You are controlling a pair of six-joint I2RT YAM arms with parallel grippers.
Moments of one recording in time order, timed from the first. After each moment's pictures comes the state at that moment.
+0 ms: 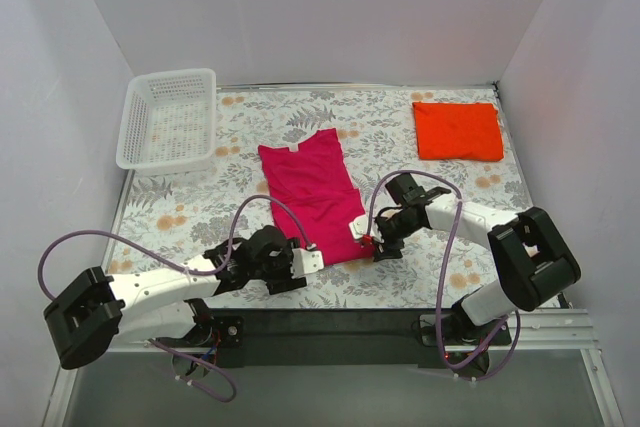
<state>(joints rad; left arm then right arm) -0.96 1.06 0.39 -0.18 0.14 0.47 0.55 1.48 0.74 -0.56 -0.72 -1.31</state>
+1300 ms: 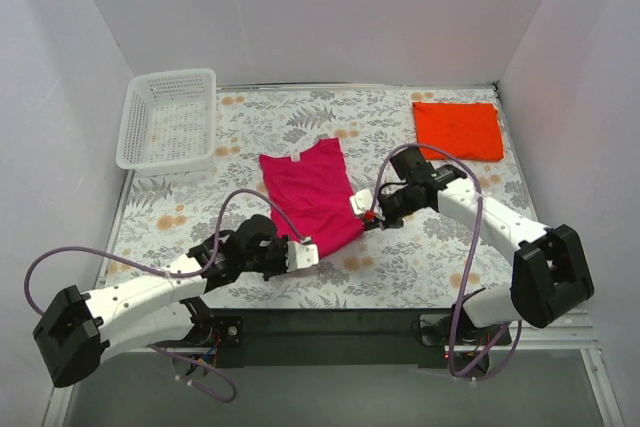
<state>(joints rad) -0.92 0.94 0.45 -0.28 0.23 0.55 0.53 1.38 0.94 -0.76 -0.79 -1.30</state>
